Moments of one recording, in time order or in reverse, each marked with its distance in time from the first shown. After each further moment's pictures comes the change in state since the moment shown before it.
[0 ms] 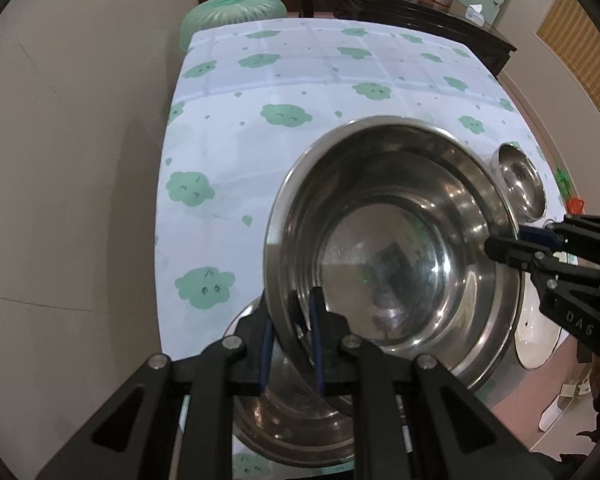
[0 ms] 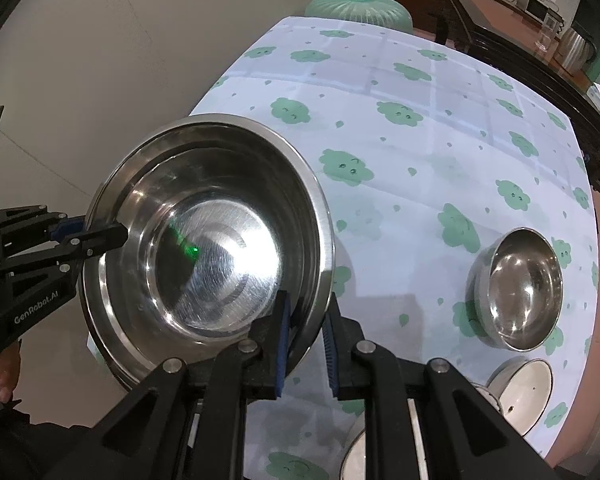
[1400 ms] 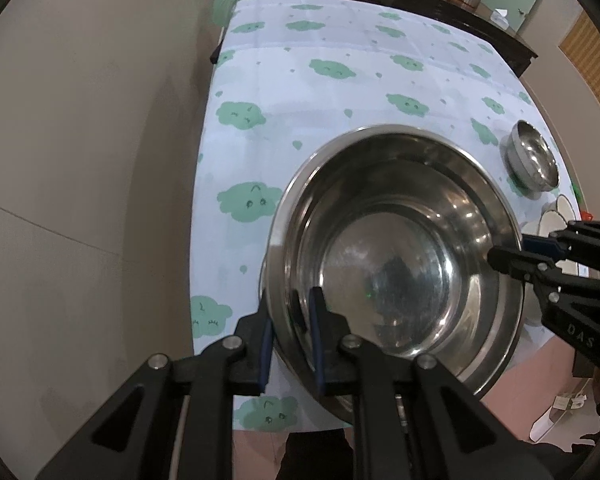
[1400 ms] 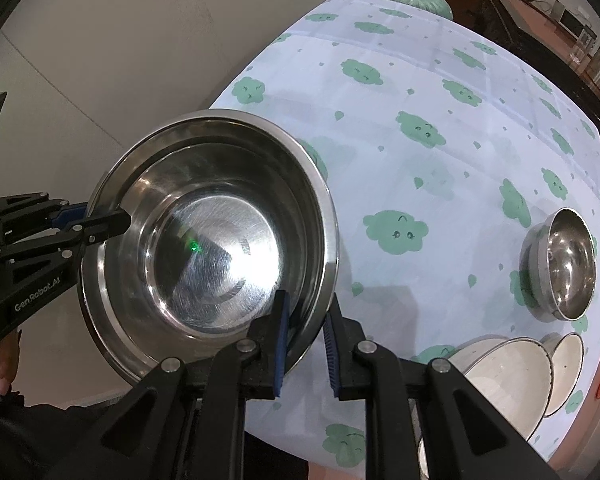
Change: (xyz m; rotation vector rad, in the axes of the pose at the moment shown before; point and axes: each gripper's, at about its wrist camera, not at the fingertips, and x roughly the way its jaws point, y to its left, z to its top) left arm -0.005 0.040 -0.075 -0.085 0.040 0.028; right arm 0.014 0.073 -0.037 -0.091 0.075 0.036
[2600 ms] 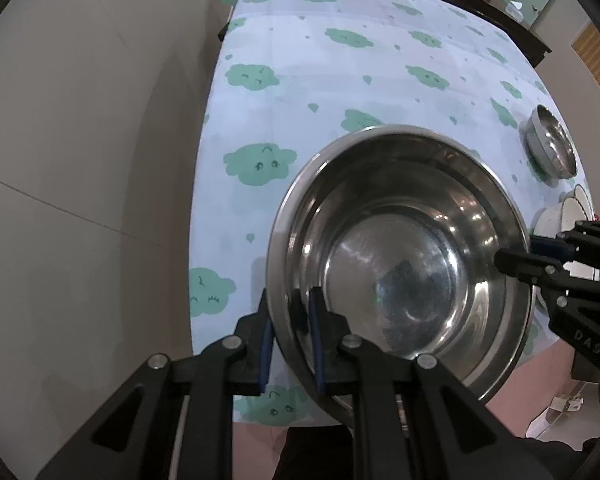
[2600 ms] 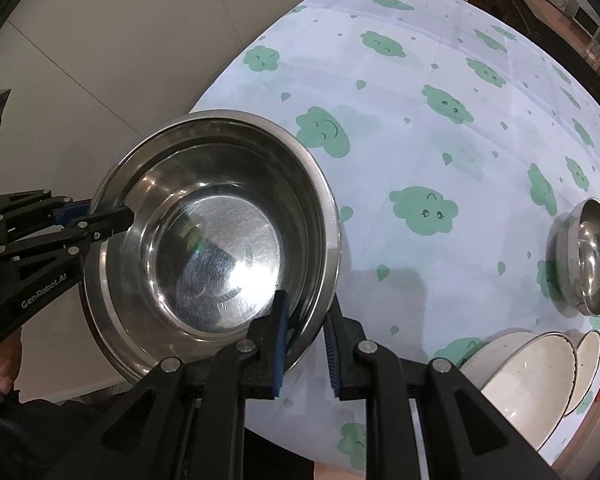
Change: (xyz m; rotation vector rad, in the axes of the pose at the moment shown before) left arm 0.027 0.007 -0.016 -0.030 0.062 0.017; right arm 0.026 0.012 -0.003 -0.017 0.063 0.026
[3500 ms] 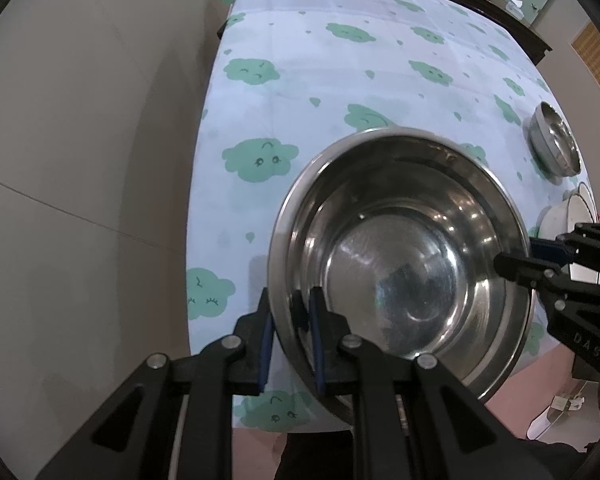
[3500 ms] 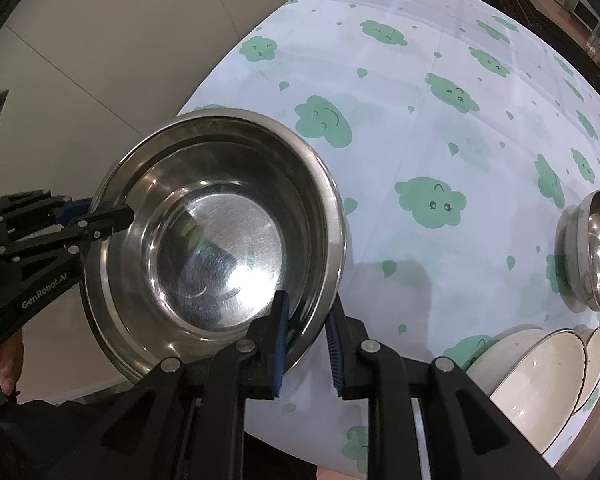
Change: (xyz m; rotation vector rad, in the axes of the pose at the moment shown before) left arm 0.006 -0.001 -0.002 -0.002 0.003 0.001; right arm 0.009 0.002 0.000 0.008 0.023 0.000
